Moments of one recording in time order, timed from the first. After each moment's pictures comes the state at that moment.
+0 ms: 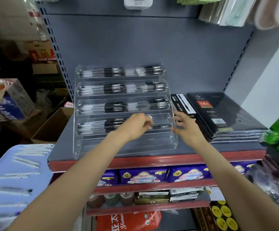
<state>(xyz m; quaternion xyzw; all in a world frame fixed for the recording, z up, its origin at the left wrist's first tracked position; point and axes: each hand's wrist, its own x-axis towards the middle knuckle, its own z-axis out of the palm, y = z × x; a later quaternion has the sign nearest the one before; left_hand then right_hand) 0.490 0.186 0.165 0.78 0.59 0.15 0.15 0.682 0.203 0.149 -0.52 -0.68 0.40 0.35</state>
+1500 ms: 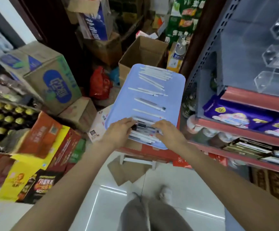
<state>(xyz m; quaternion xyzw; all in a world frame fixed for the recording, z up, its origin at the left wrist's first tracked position) 0.063 -0.161 -0.037 0.61 0.76 0.12 0.21 0.245 -0.060 -0.017 -0.35 -0.89 0.27 -0.08</state>
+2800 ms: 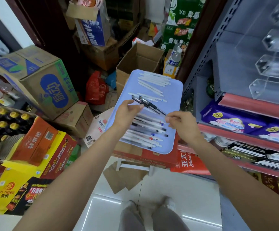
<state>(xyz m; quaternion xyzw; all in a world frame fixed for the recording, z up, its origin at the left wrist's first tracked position) 0.069 -0.119 0.015 0.29 0.70 0.50 0.42 0.253 -0.047 0.030 -0.47 -0.74 0.44 0.18</state>
